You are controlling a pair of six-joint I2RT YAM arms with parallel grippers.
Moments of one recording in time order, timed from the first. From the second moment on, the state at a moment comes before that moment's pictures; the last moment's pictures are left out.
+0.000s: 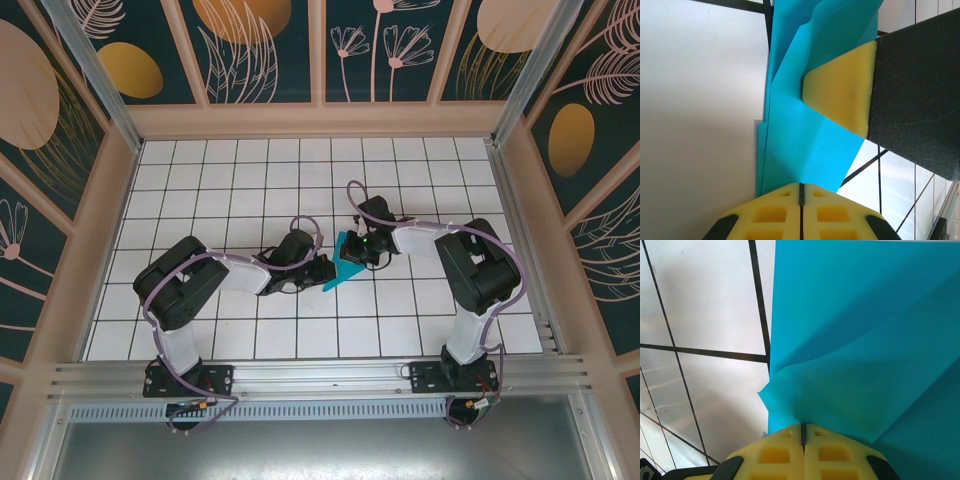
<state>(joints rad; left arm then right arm) -0.79 1.84 0.77 0.32 0.33 -0.95 0.52 1.82 0.96 -0.23 -0.42 0.70</state>
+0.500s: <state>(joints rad) -0.79 1.84 0.78 0.27 0.30 -0.95 0.43 1.81 0.90 -0.14 -0.49 0.61</state>
